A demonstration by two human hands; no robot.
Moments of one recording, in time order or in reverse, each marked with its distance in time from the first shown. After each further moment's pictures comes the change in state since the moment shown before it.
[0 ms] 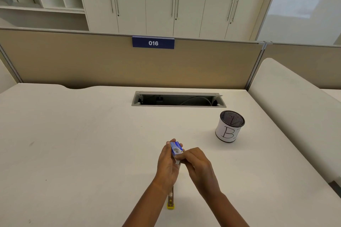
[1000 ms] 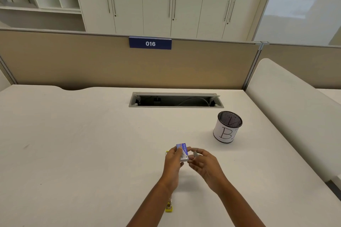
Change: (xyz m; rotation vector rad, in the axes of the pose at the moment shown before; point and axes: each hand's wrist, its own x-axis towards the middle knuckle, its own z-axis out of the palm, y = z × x) left_hand -0.002 -0.013 0.011 0.723 -0.047 0.039; right_hand 0.011 0.034 -0.010 1.069 -0.040 1.197
